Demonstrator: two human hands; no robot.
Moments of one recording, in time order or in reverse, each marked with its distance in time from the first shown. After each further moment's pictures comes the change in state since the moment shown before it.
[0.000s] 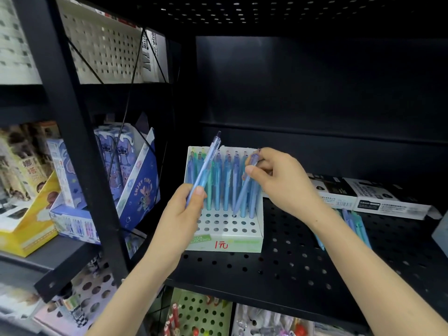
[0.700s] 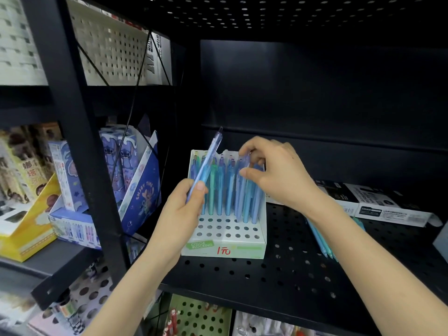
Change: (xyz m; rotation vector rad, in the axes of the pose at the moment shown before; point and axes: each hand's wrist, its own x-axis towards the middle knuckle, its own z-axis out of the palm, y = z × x) left_hand 0.013 0.006 -0.004 -0.043 0.011 0.016; right_hand 0.020 -0.014 -0.004 -0.228 -0.013 -0.178
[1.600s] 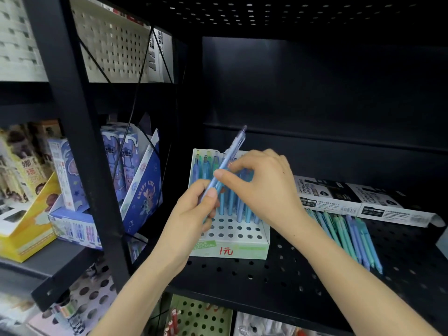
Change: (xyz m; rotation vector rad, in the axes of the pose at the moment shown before) left_hand -0.008 0.009 0.003 -0.201 -0.160 0.000; right_hand -0.013 -0.032 0.023 0.006 0.153 0.067
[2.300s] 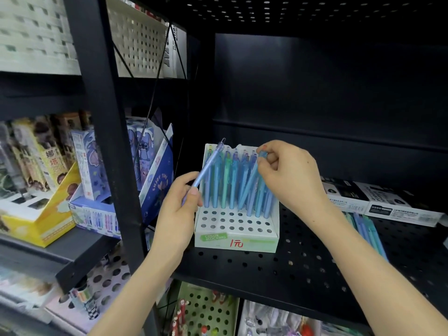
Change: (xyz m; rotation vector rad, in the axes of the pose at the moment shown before) left_hand -0.009 -0.017 -0.025 0.103 0.248 0.073; right_hand 0.004 0.010 -0.009 -0.064 0.020 0.085
